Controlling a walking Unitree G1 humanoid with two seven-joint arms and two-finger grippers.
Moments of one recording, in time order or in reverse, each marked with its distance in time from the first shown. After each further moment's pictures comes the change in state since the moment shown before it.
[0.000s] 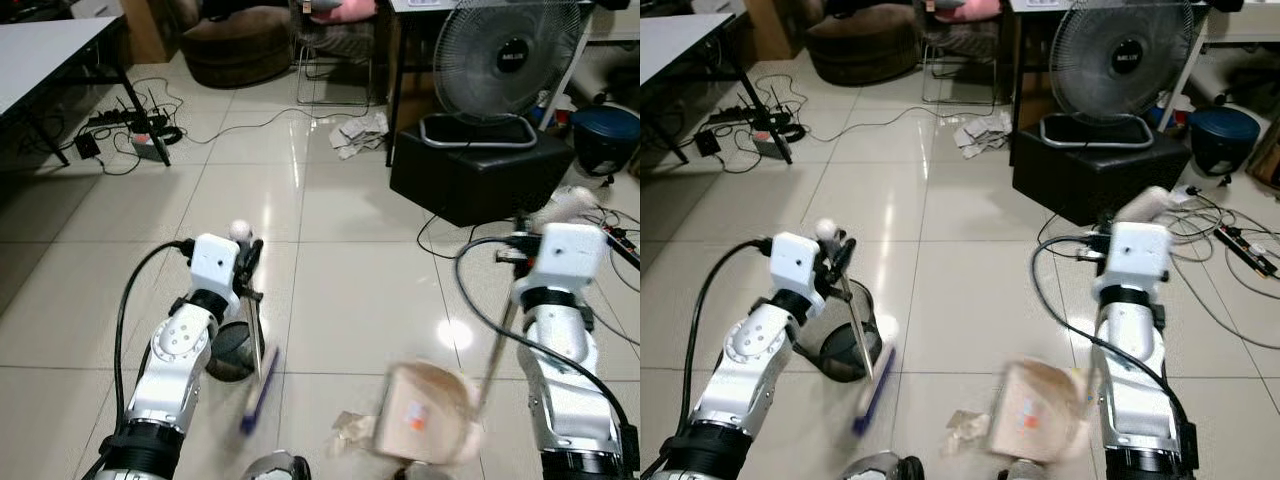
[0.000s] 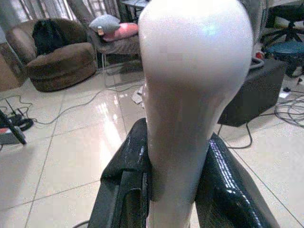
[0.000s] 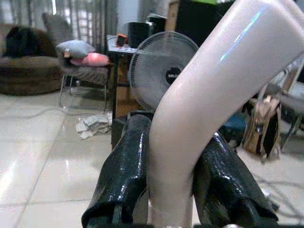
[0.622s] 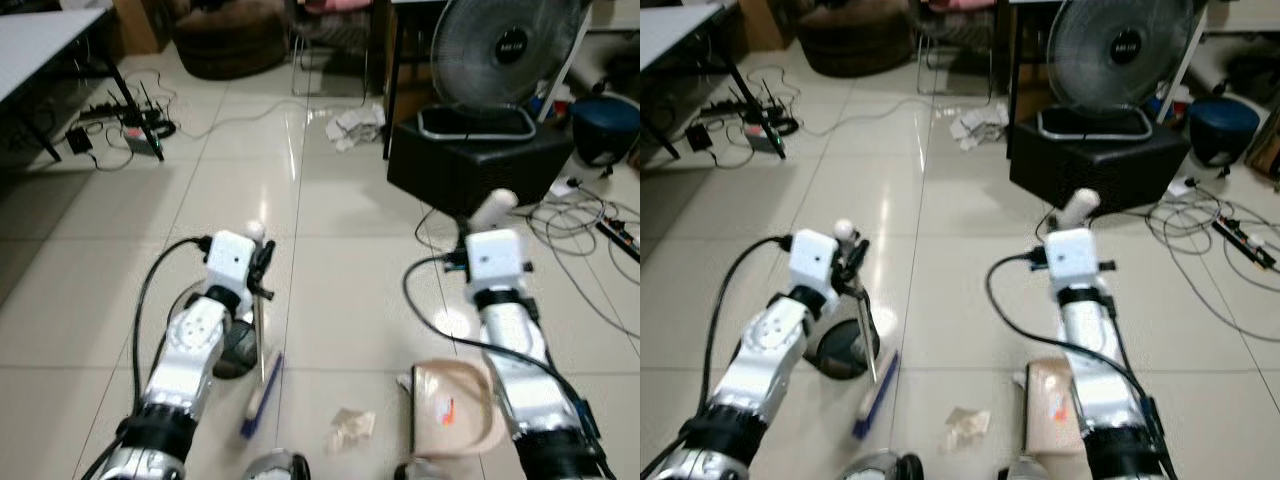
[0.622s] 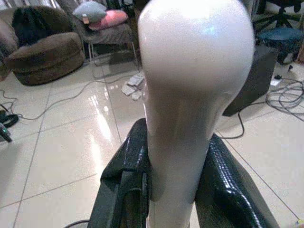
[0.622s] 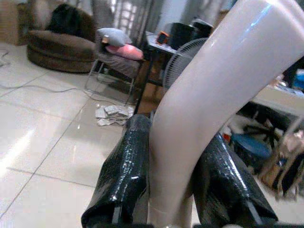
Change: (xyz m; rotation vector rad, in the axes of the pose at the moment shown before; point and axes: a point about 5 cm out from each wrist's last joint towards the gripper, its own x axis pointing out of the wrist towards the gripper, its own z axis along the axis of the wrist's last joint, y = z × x) left arm 0.017 -0.010 -0.005 0.013 0.019 -0.035; right arm 0.009 0.046 -0.021 -0.149 -0.066 0.184
